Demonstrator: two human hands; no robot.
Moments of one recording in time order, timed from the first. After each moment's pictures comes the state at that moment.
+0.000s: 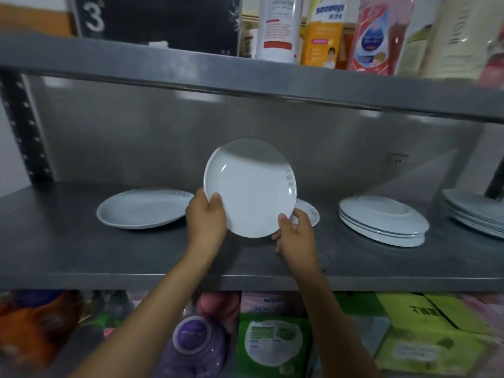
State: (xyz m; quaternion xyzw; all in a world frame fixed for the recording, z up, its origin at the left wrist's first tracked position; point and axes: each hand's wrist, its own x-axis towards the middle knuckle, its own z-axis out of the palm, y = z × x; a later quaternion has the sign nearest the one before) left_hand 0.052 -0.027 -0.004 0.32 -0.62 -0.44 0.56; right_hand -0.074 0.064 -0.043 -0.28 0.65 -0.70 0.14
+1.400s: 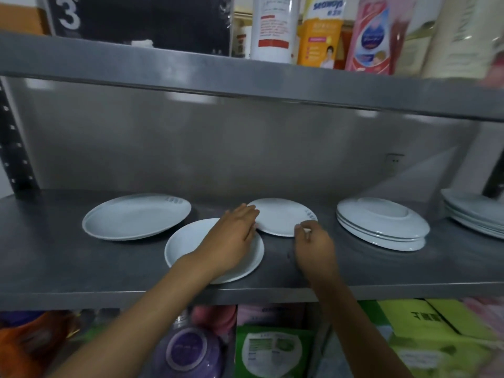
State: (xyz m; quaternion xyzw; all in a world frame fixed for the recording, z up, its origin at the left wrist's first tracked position) left_hand 0.034 -0.035 -0.013 0.17 -0.94 -0.13 0.26; right_hand -0.109 0.081 -0.047 -0.30 0.78 -0.54 -0.04
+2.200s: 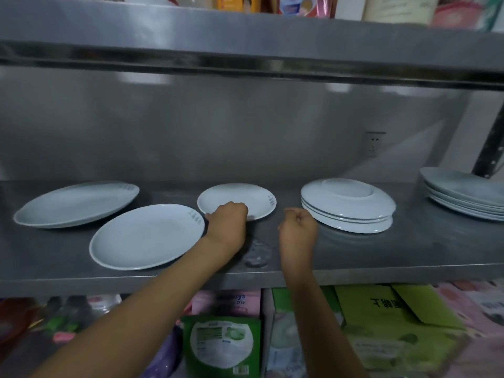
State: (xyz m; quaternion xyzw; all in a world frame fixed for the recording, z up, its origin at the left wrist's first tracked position) left_hand -0.102 0.017 -0.047 0.32 -0.93 -0.04 0.18; right_hand -0.189 0.107 -0.074 -0.16 0.64 -0.75 0.04
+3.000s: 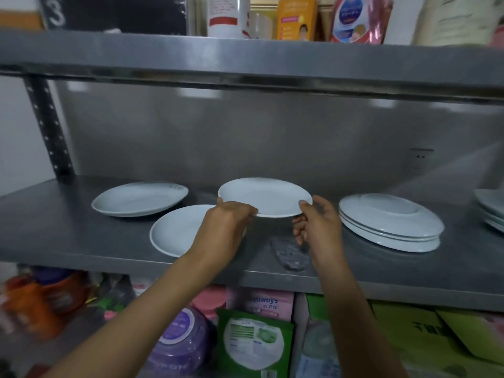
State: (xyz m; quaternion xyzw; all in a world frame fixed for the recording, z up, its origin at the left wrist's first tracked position) left_hand 0.006 0.021 -0.032 0.19 -0.88 -0.02 0.43; right_hand -0.159 0.112 -0.031 -0.26 0.54 -0.77 0.21
